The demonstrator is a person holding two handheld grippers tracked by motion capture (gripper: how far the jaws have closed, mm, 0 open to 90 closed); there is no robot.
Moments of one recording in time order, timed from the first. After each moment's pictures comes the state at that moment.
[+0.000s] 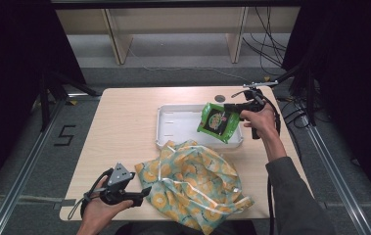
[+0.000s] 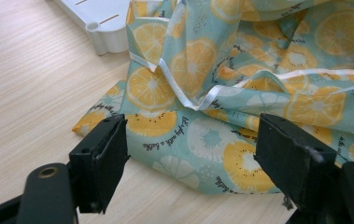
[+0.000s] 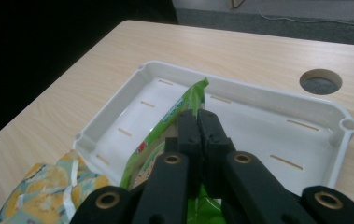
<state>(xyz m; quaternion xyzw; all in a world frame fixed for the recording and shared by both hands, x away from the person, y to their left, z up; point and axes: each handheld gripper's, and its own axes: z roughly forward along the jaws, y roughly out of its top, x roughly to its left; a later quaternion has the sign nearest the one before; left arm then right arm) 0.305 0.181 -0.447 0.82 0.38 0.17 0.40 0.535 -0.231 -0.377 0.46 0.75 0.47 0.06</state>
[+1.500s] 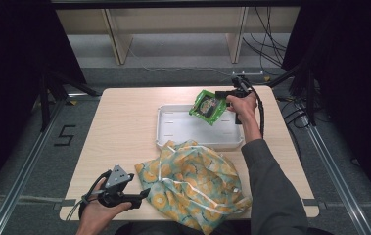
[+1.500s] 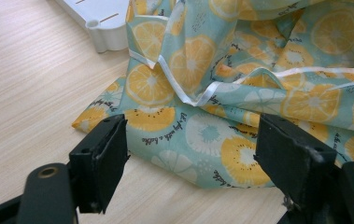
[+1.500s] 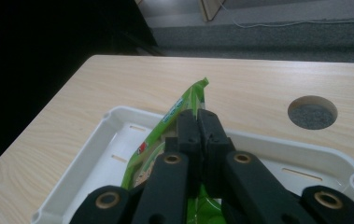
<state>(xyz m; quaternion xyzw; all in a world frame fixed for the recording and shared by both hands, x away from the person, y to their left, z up) 0.299 0.184 -0.449 0.81 0.39 0.16 0.41 0.604 -0.203 -0.395 0.52 0.70 0.48 0.08</state>
